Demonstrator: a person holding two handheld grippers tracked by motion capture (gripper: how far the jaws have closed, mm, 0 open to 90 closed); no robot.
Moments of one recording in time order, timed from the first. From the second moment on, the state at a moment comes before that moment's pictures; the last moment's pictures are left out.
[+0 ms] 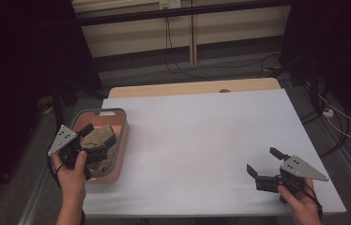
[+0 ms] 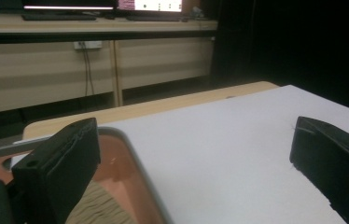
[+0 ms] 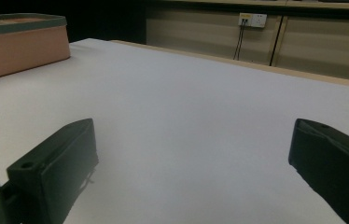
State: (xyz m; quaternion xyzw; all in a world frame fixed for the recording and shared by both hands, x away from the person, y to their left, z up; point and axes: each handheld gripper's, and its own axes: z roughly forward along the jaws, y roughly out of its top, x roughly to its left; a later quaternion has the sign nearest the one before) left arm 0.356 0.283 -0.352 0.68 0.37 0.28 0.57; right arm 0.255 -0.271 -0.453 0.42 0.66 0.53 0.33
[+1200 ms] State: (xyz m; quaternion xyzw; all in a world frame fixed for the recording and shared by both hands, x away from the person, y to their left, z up) left arm 0.417 0.327 -0.388 0.72 0.47 0.27 0.43; right arm 0.254 -0.270 -0.452 0.41 0.67 0.53 0.33
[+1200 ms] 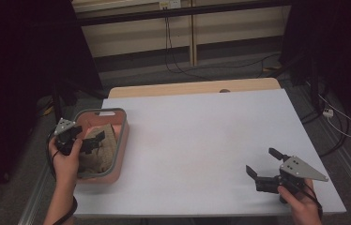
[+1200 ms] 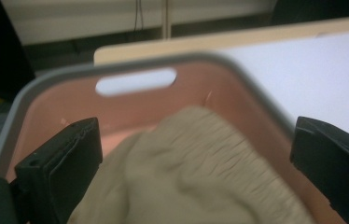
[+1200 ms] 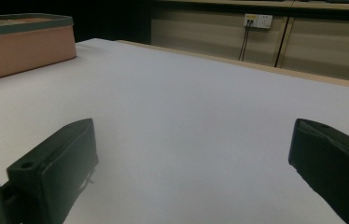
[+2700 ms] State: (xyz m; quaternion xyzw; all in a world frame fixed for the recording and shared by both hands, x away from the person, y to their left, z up) left arm 0.453 0.312 -0.440 0.80 0.52 0.15 0.26; right arm 0.254 -0.266 -0.453 0.39 0.68 0.53 0.32
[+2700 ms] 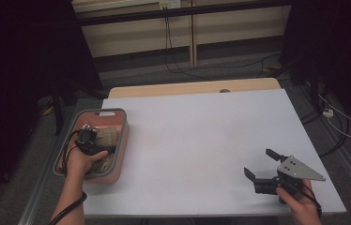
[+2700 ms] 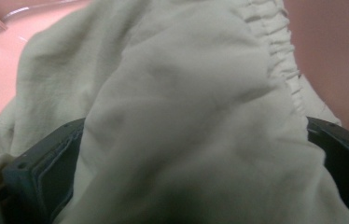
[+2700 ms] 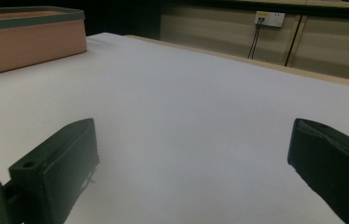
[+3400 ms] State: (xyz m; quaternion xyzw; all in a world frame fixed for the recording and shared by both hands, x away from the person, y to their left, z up) left arm 0.455 0.309 -0.432 0.78 0.55 0.16 0.23; right arm 0.254 -0.266 -0.452 0.39 0.68 0.53 0.32
